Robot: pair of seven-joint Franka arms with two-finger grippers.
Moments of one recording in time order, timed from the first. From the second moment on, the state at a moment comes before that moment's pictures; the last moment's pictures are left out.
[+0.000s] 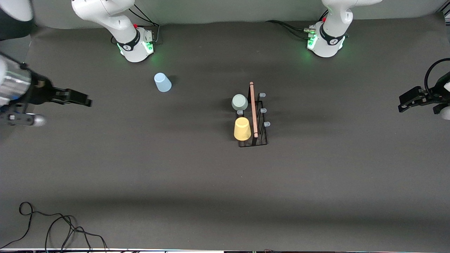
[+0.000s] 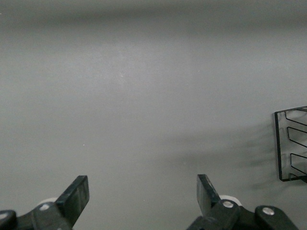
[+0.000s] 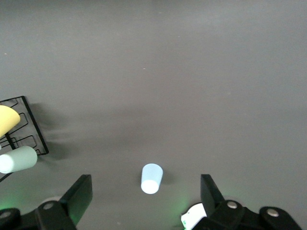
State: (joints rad) left arm 0.04 0.03 -0.01 -1.59 0.02 1.65 0.11; right arm 0.35 0.14 -0.34 -1.40 0.16 1.35 0.18
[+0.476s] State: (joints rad) left arm 0.04 0.03 -0.02 -1.59 0.02 1.65 0.11; right arm 0.36 0.06 -0.40 -1.57 0.09 1.56 0.13
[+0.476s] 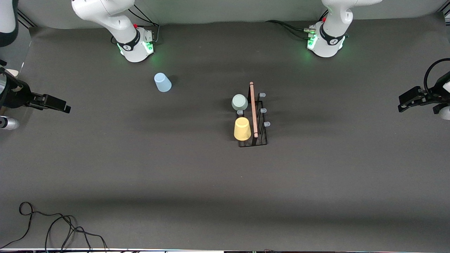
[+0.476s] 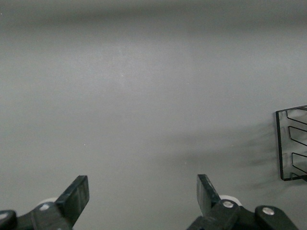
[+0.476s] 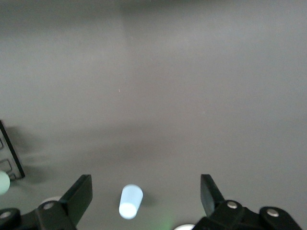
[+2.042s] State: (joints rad) left arm 0.04 0.03 -0.02 -1.60 0.03 1.65 0.12; right arm 0.16 -0.02 -0.14 -1.71 -0.03 1.66 0.12
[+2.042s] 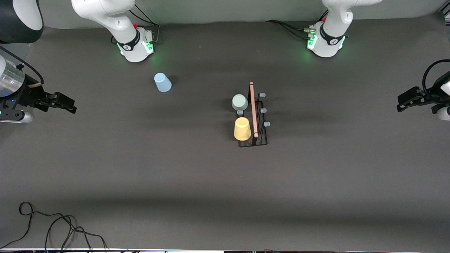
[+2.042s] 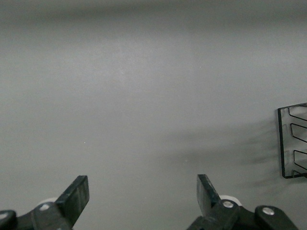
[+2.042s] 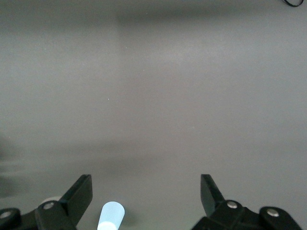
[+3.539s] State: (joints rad) left arm 0.04 0.03 -0.02 -1.60 0.03 1.65 0.12; right arm -0.03 -0.01 0.05 -1.60 -0.03 1.53 0.13
